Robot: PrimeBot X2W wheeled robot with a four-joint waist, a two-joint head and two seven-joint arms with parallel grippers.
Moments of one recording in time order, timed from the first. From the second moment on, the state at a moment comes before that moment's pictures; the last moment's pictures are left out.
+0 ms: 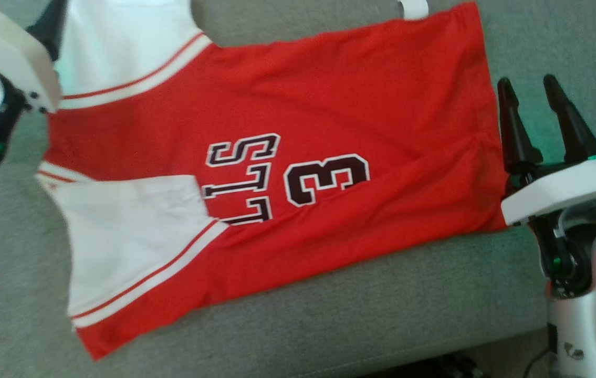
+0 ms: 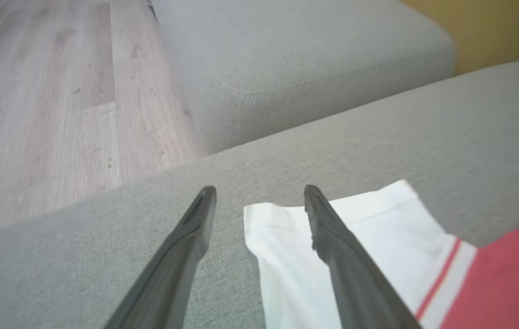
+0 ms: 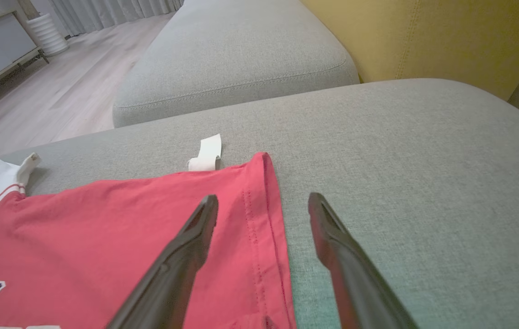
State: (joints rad) left arm -0.87 0.57 -0.44 0.24 -0.61 -0.03 0.44; right arm -0.27 -0.04 -0.04 -0.10 0.26 0.13 0.26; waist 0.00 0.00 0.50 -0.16
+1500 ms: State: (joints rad) left arm -0.92 0.44 -0.53 0.28 -0.62 -0.10 0.24; right arm -0.73 -0.15 -0.08 0.39 0.06 0.13 0.58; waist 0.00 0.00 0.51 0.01
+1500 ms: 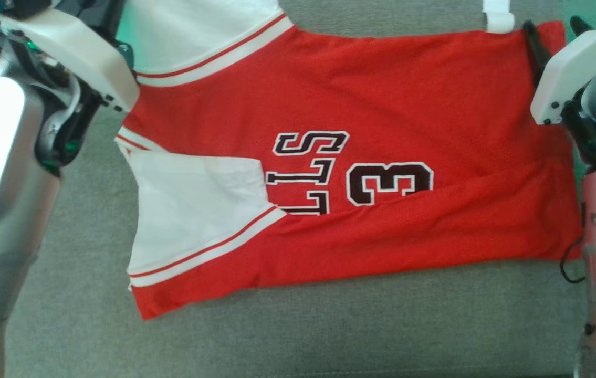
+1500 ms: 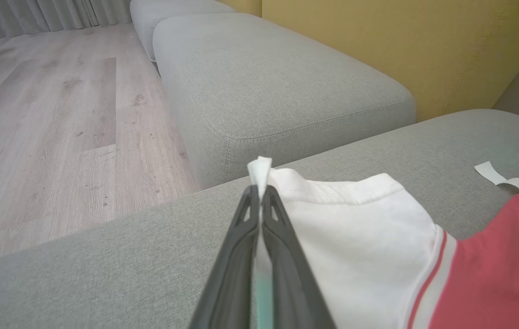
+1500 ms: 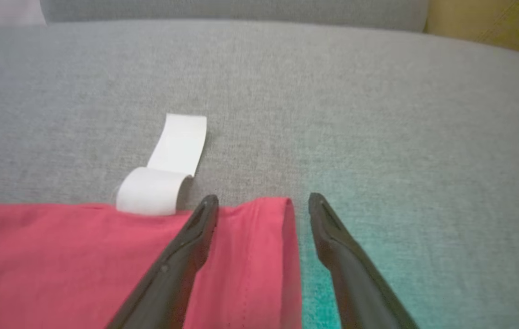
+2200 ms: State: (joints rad) left arm -0.87 0.43 -0.55 0.24 -0.66 -0.10 0.17; right arm -0.74 -0.17 -0.05 0.44 0.11 0.13 0.47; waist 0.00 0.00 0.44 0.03
